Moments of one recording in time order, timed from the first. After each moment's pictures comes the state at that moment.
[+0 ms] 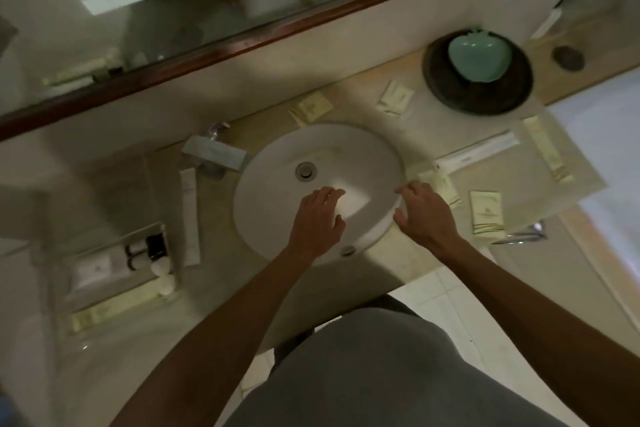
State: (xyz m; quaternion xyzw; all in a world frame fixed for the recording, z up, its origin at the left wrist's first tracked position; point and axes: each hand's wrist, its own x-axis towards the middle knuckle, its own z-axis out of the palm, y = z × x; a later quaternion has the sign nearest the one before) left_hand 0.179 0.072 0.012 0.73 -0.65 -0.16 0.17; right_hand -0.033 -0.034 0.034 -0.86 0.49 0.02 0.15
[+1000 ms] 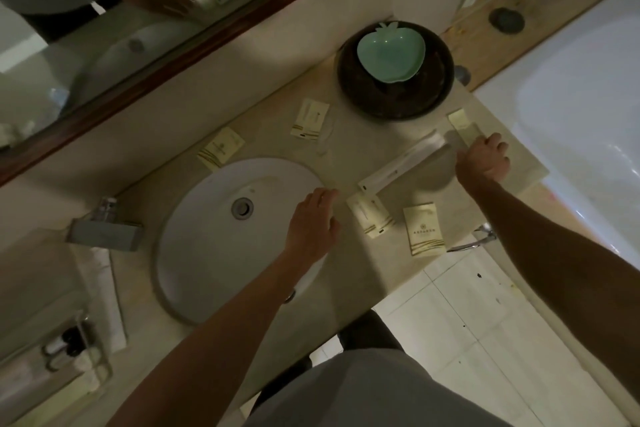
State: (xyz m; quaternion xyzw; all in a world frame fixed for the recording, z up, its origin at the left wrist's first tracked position) left_hand 0.063 -0.073 0.002 0.69 -0.68 -0.22 0.12; right_hand -0.236 -0.268 -0.032 -0.59 0.80 0.07 0.09
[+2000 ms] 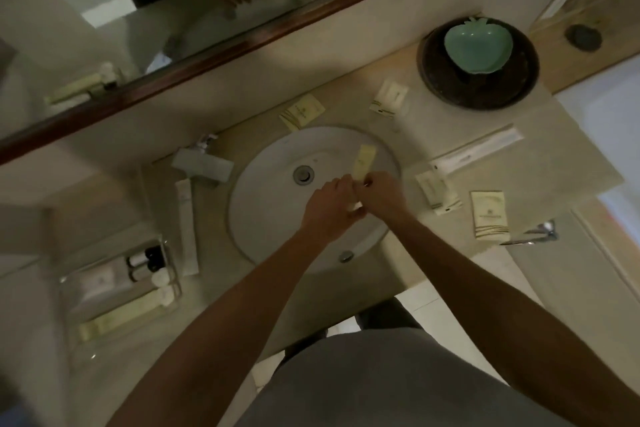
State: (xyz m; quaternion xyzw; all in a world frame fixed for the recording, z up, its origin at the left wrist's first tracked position) left_hand 0.155 0.011 0.023 0.75 -0.60 -0.25 0.10; right_hand 0.043 -0.065 0.035 -0.67 0.61 -0.02 0.42
